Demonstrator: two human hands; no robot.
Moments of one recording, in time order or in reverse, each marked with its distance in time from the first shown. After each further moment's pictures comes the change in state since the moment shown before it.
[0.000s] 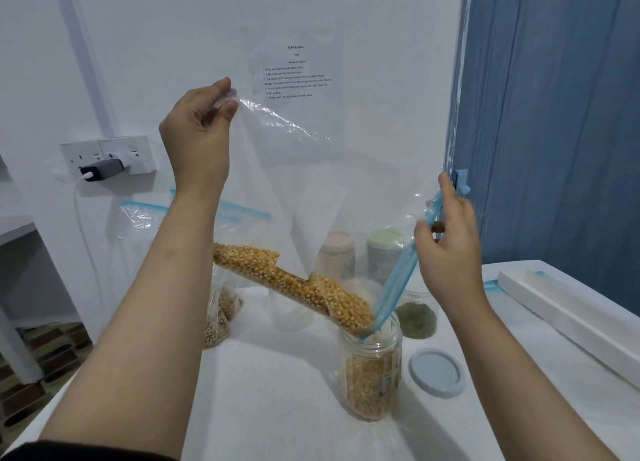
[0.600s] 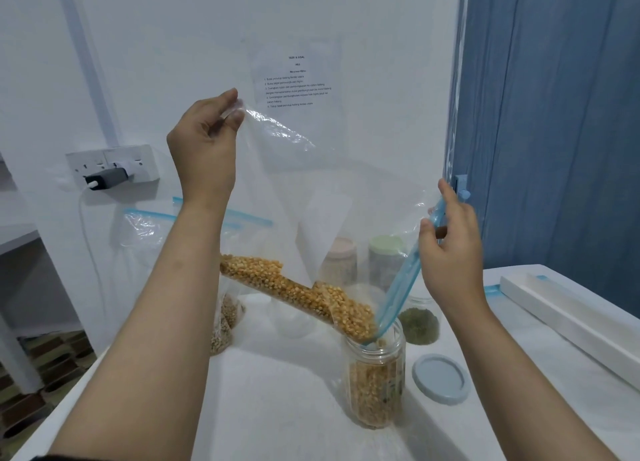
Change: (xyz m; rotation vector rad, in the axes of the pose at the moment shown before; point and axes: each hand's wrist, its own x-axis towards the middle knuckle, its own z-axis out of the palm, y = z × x) left_hand -0.003 0.005 0.001 -0.016 0.005 0.008; right_hand 0.003 0.000 0.002 -0.049 0.060 -0.002
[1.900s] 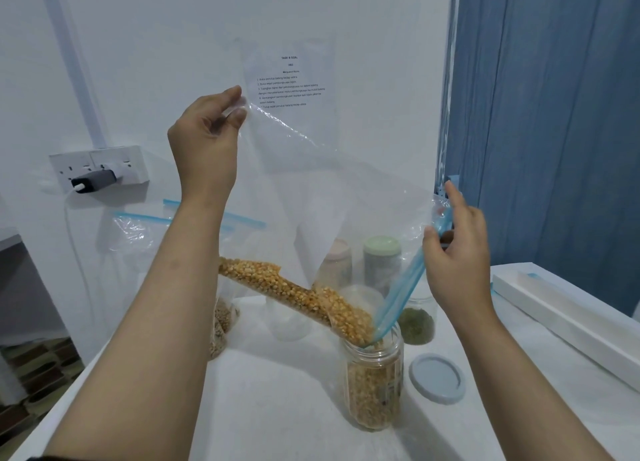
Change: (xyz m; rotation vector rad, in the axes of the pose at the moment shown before) left_hand 0.007 -0.004 0.007 -0.025 -0.054 -0.015; right_hand -0.006 -0.005 -0.009 -0.018 0.025 0.001
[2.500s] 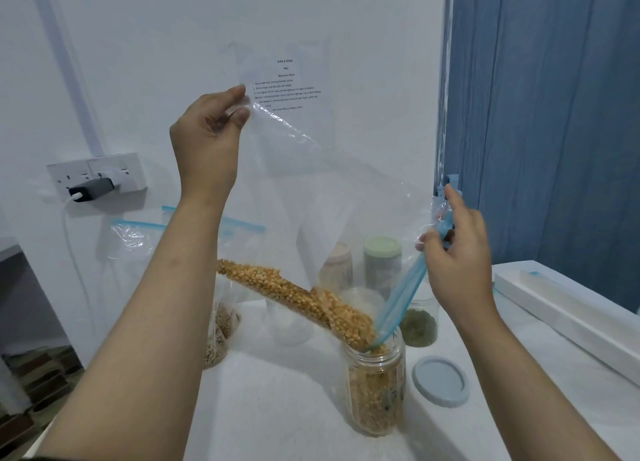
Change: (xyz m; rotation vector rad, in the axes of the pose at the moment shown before) left_hand 0.007 0.000 0.007 -0.010 -0.047 0.042; right_hand 0.004 0.005 0.002 0.066 0.003 0.021
